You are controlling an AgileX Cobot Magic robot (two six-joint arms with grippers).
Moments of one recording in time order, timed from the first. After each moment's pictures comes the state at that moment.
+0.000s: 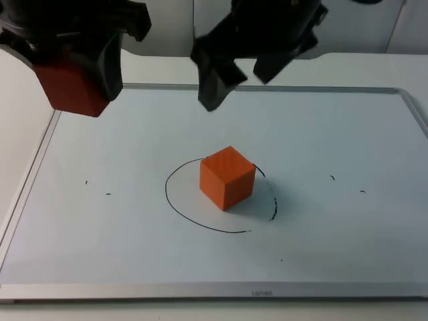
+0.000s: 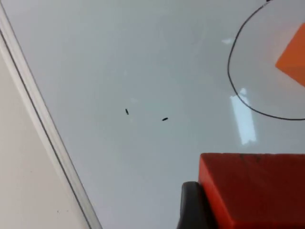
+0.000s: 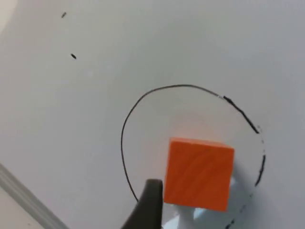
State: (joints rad) right arm 0.64 1.96 -1.65 0.05 0.96 -0.17; left arm -0.42 1.71 -1.37 -0.08 1.06 -0.05
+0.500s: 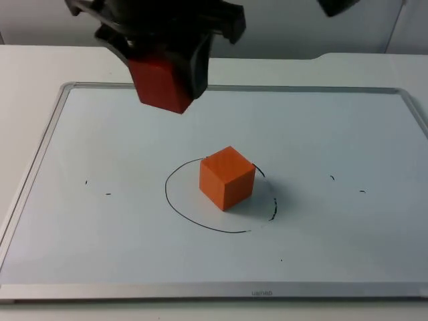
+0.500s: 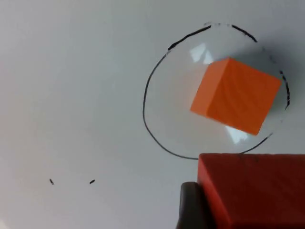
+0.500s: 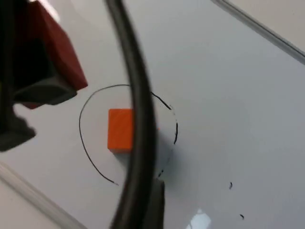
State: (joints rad) right arm 0.53 1.46 -1.33 0.01 0.91 -0.16; left arm -0.57 1.88 -1.59 -0.10 1.08 -0.04
